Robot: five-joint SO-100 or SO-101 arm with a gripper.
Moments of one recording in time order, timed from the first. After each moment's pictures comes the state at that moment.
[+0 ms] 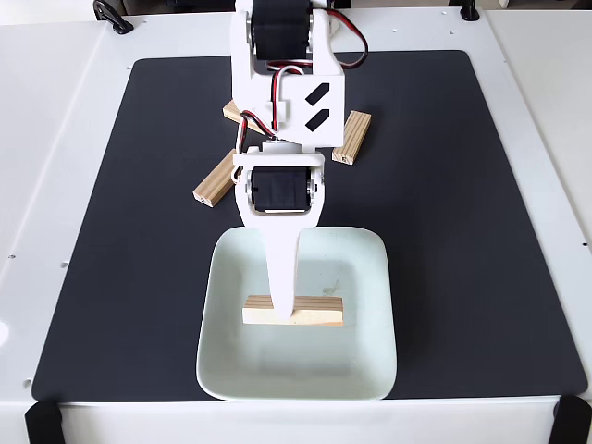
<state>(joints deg) -9.1 42.5 33.2 49.0 3.8</state>
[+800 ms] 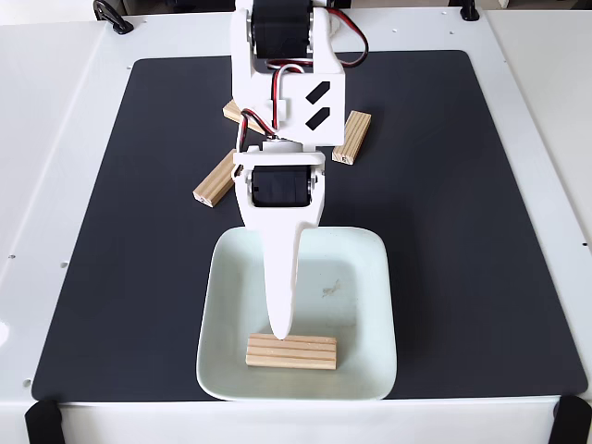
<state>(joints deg) -9.1 43.0 33.6 49.0 3.8</state>
